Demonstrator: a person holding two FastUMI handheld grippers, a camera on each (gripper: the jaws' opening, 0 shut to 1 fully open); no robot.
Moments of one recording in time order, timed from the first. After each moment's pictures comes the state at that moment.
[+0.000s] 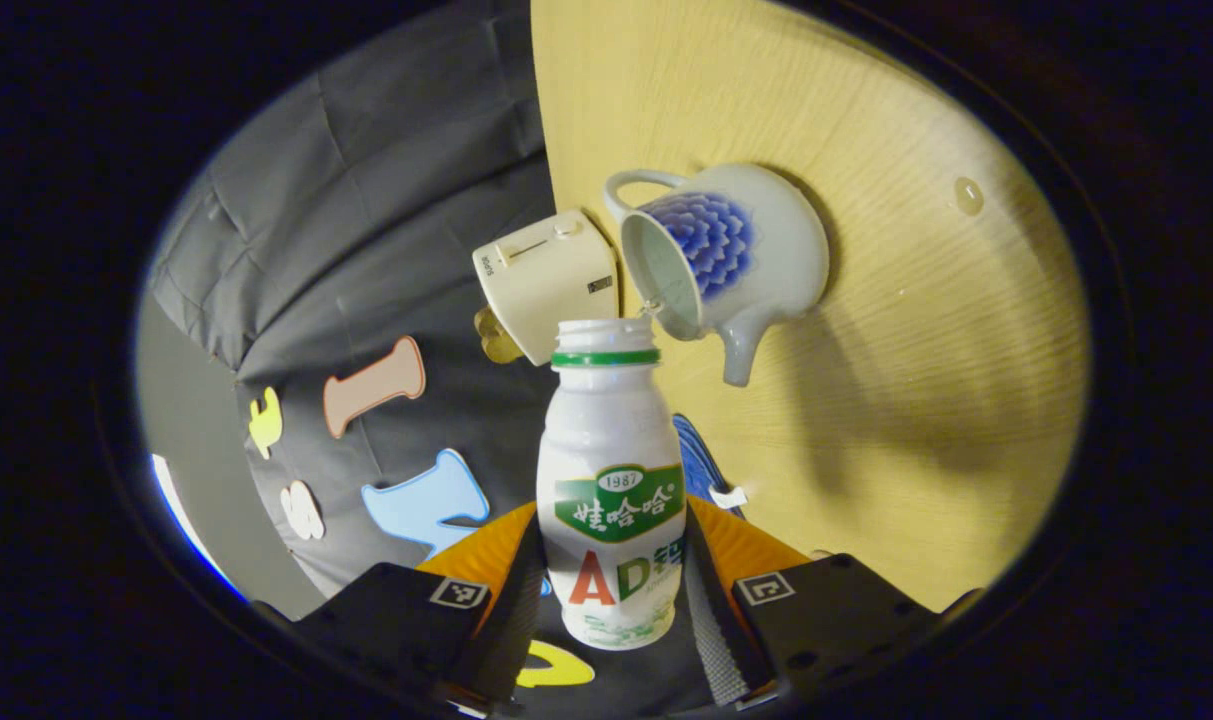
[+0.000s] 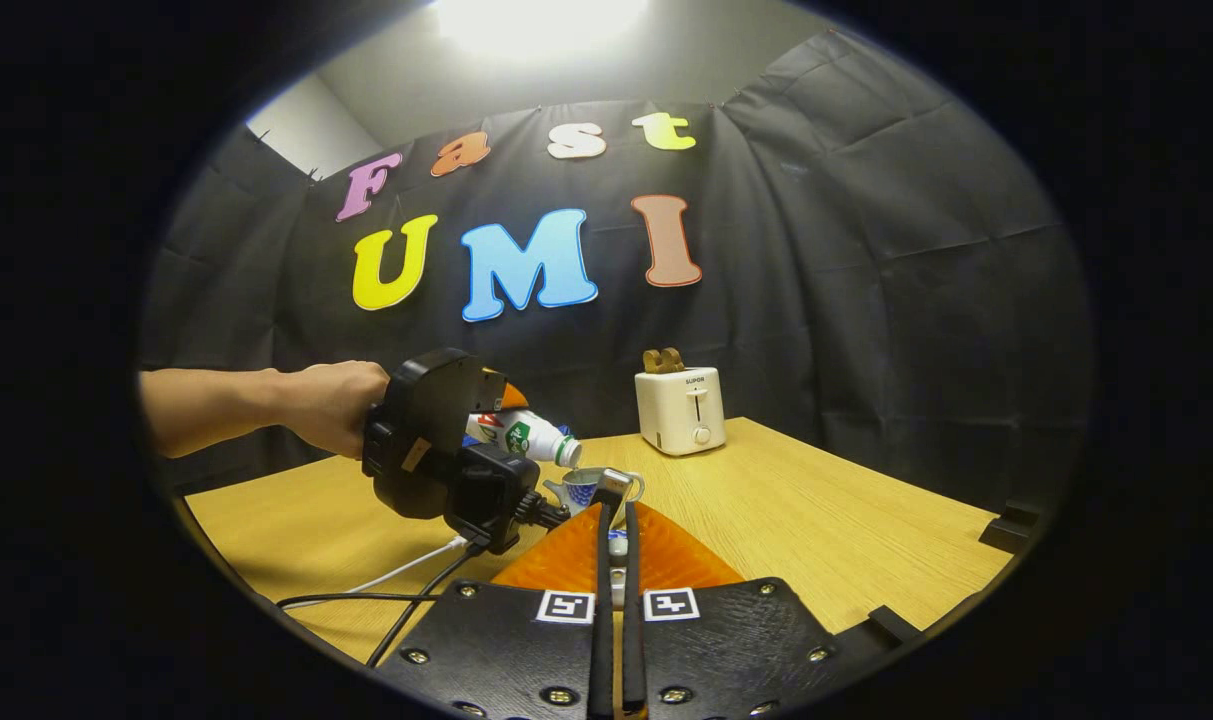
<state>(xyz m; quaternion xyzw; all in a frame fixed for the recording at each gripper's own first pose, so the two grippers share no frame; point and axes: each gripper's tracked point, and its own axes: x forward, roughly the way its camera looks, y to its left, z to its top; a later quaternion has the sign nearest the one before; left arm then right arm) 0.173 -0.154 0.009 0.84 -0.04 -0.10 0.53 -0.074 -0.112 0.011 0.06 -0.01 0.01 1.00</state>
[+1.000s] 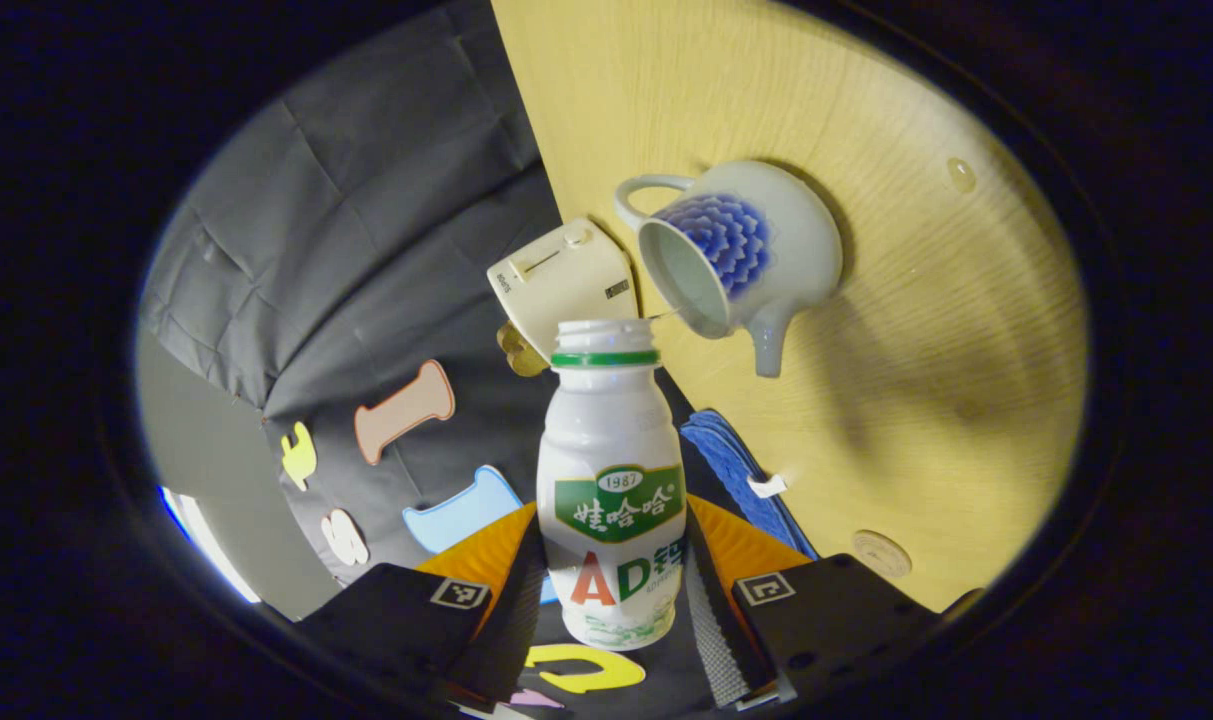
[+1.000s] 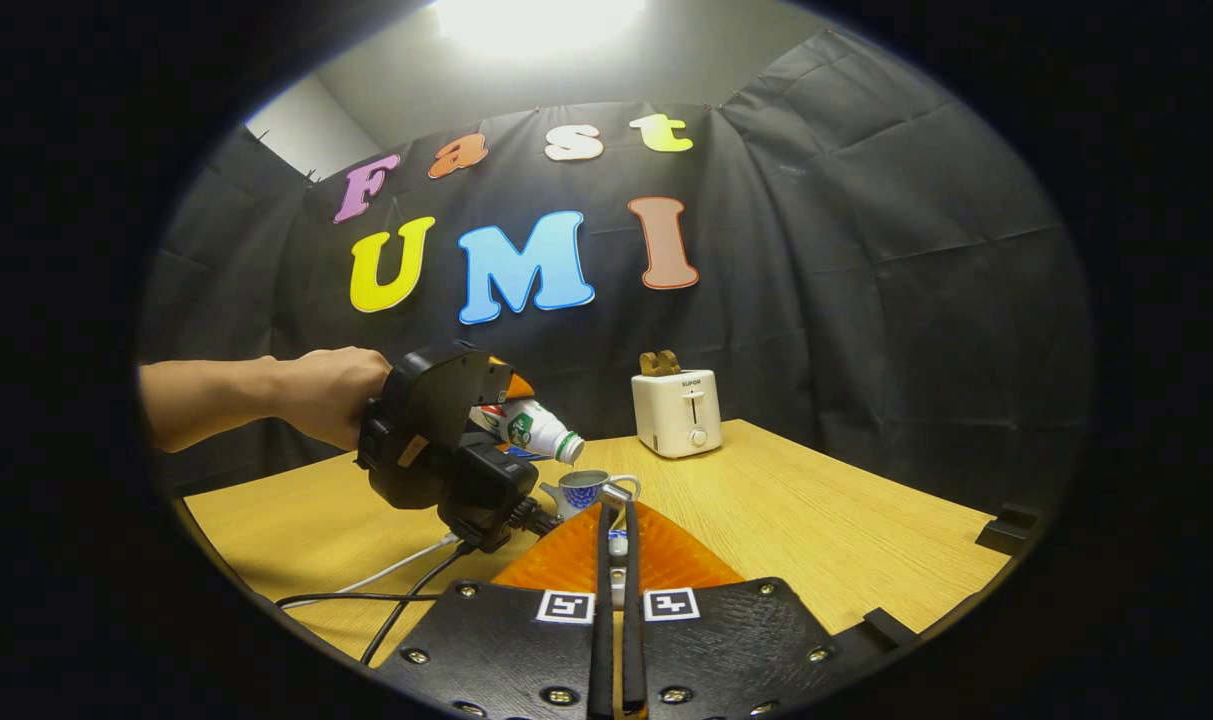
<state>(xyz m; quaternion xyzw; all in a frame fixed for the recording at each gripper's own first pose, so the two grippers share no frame) 0.173 -0.157 0.015 0.87 -0.07 -0.08 0.49 -0.075 -0.114 0.013 0.06 -0.02 0.00 1.00</state>
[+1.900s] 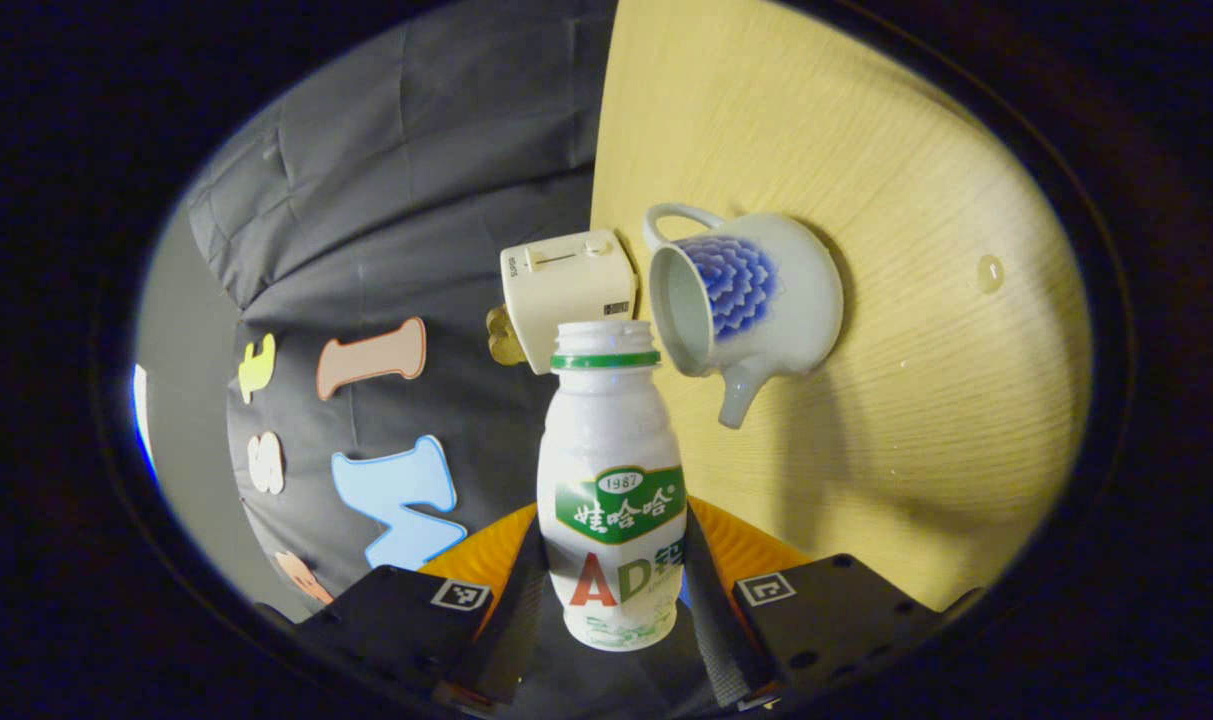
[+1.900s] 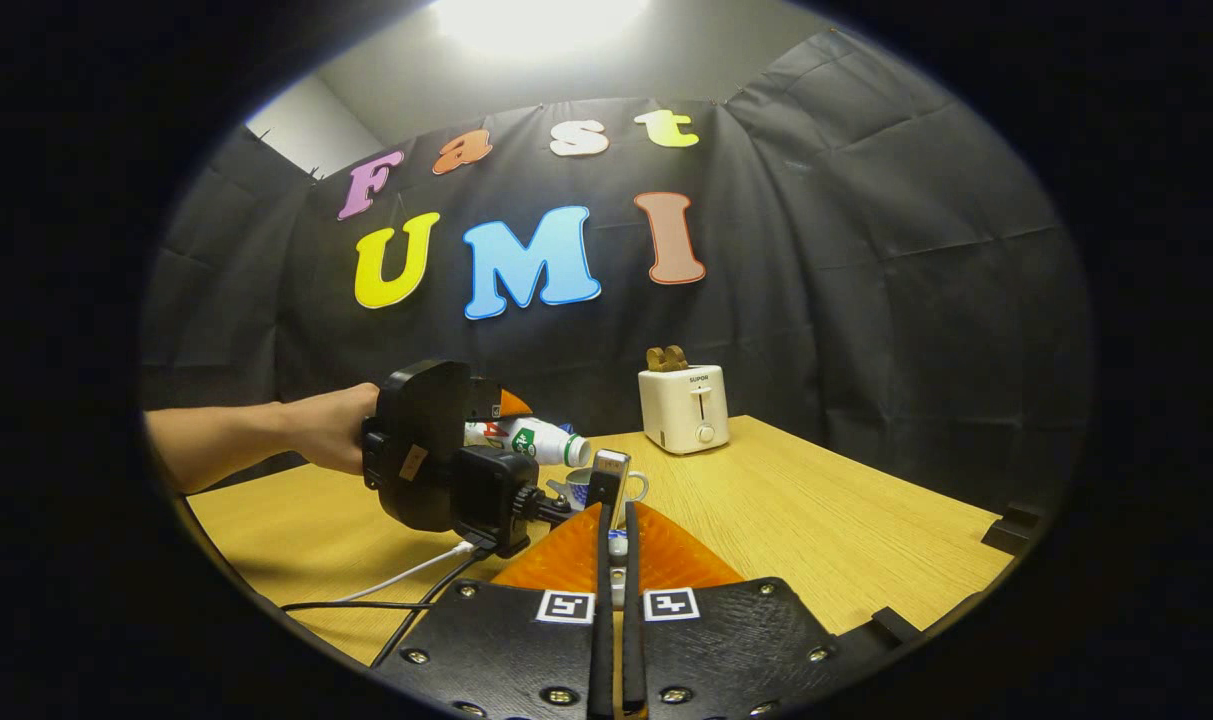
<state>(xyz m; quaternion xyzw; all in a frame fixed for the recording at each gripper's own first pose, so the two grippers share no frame) 0.179 -0.149 -0.016 0.76 -0.05 -0.13 0.64 -0.070 -0.107 0.014 0.06 -0.01 0.01 1.00</state>
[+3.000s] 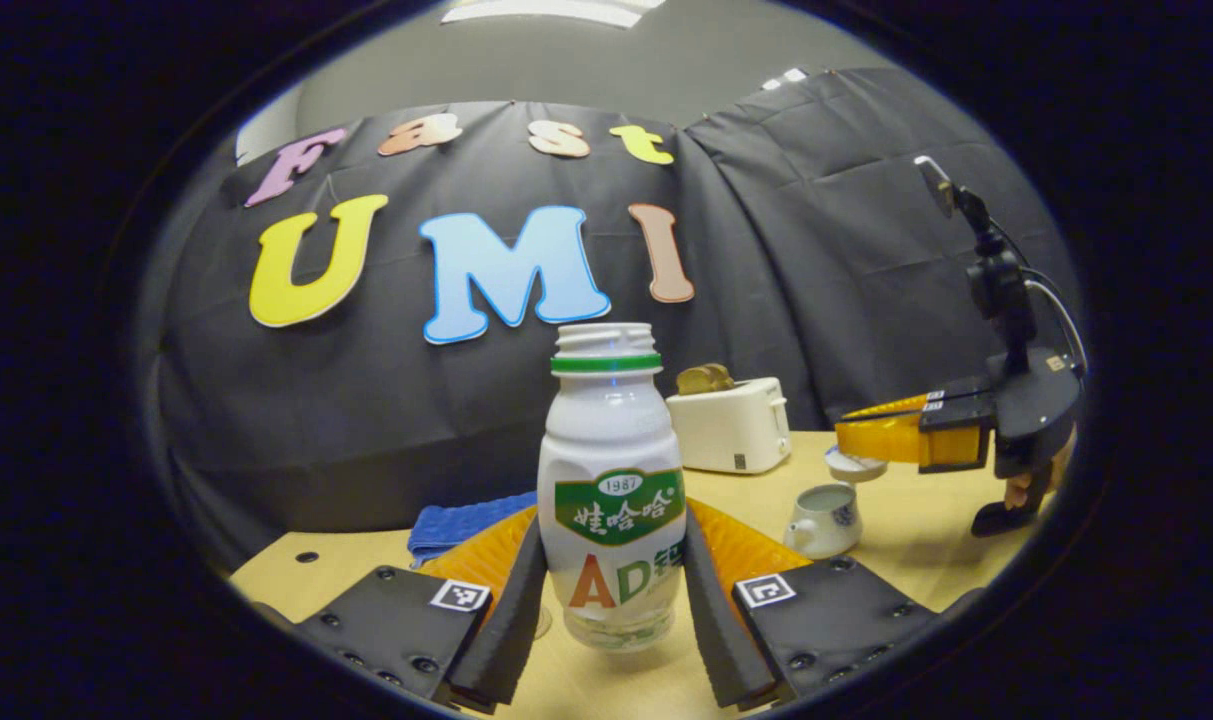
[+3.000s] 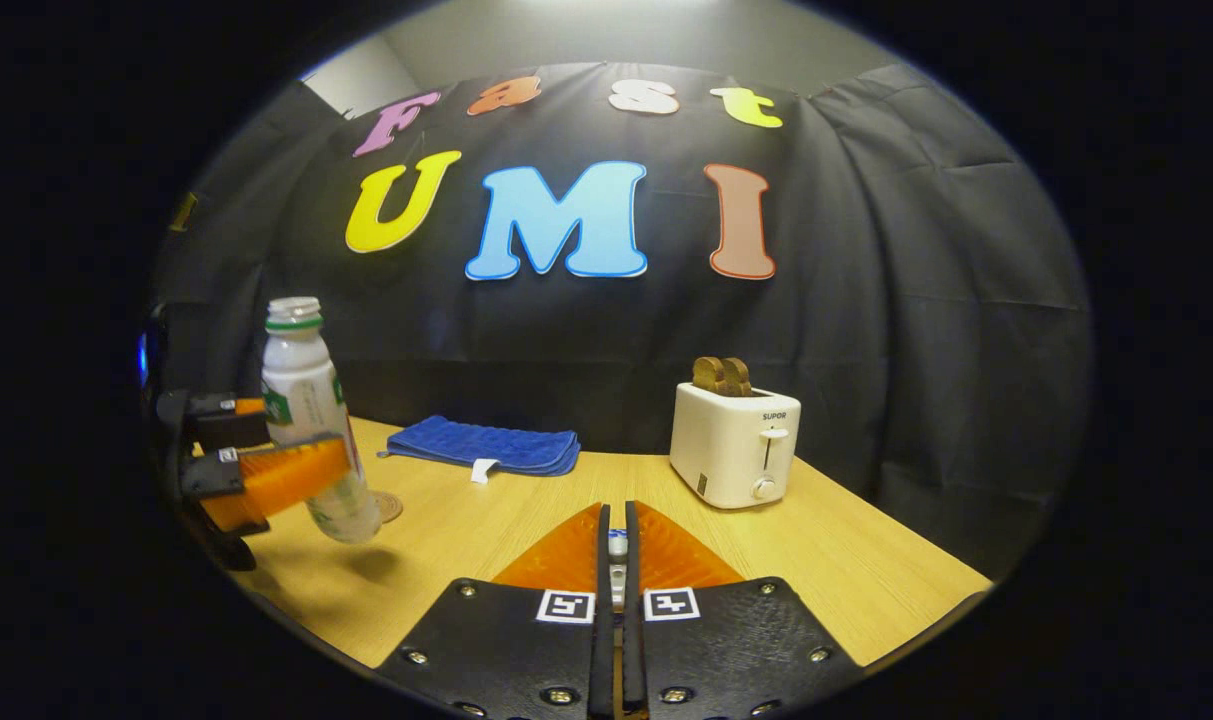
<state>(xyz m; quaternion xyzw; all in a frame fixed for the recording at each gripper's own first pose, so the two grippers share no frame) 0.129 -0.016 0.053 0.07 -0.07 -0.18 0.98 0.119 -0.067 0.034 -0.04 0.02 0.02 1.00</state>
